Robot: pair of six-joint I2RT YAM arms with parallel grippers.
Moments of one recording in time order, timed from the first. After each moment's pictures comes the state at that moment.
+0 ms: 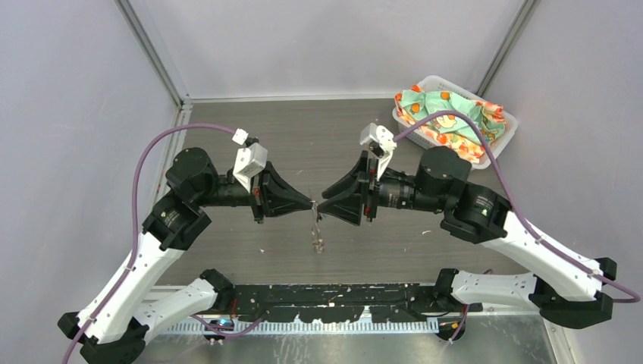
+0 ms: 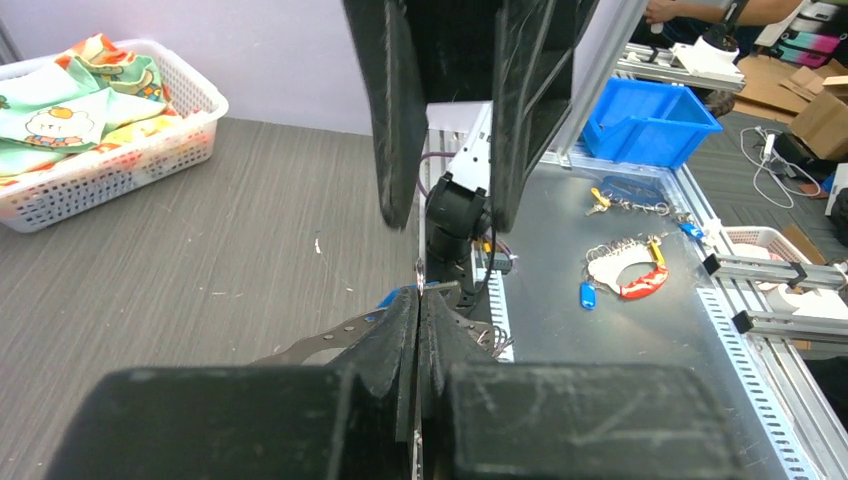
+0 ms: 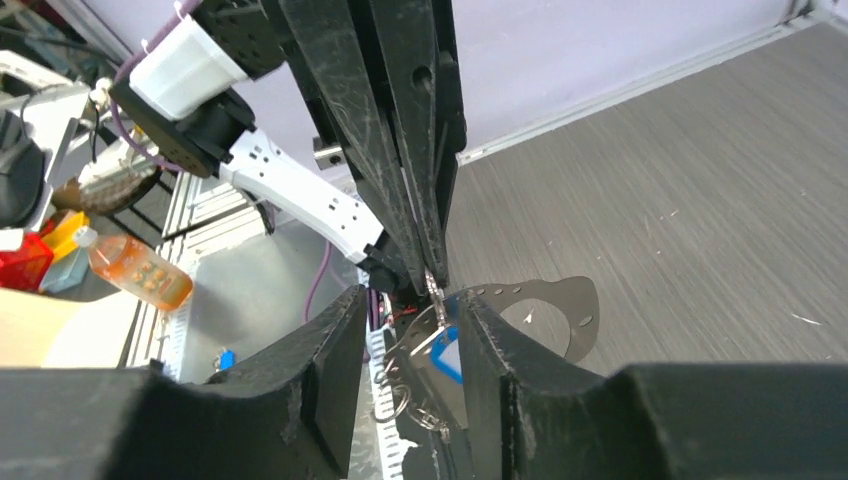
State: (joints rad) left arm -0.65 0.84 1.16 -0.28 0.92 -0.17; right arm 1.06 1.00 1.35 -0.38 -0.30 0.31
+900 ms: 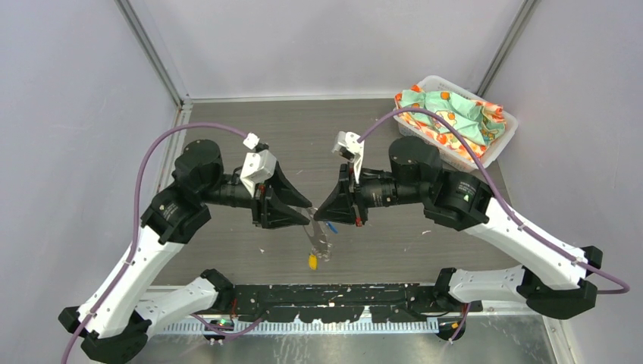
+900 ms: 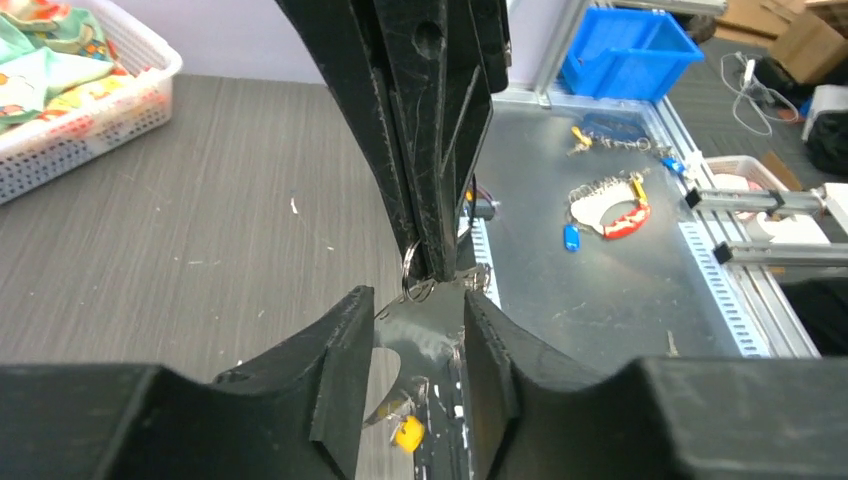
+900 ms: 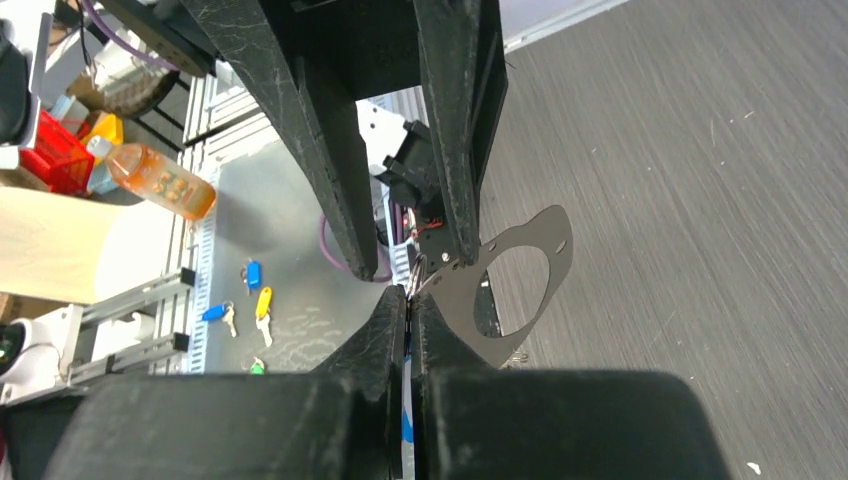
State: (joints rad) left arm -0.65 0.88 1.22 -0.46 1.00 -0.03; right arm 1.04 1.11 1.42 -0.54 -0.46 0.28
